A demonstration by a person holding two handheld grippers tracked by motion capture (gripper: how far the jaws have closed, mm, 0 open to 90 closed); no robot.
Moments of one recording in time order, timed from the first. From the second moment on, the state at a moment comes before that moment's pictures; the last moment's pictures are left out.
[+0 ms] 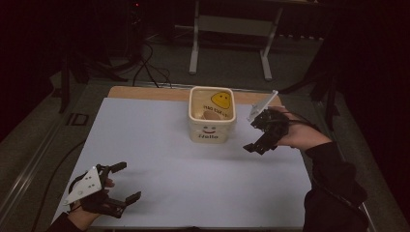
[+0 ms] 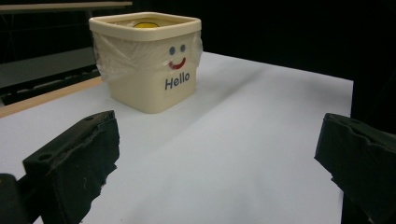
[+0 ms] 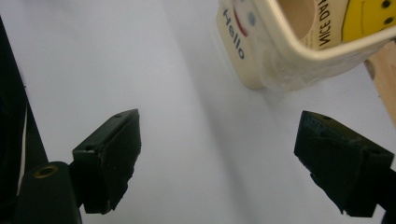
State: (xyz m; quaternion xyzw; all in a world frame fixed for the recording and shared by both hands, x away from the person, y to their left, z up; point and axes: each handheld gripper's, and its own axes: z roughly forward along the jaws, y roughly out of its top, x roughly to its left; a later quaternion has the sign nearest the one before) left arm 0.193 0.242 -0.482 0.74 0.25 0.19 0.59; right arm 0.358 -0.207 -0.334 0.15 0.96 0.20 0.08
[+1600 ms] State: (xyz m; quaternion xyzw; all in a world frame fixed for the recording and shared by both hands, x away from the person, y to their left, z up) left arm 0.193 0.241 -0.483 0.75 0.25 0.19 0.59; right arm 0.294 -0.234 -0.469 0.22 0.92 0.32 0.10
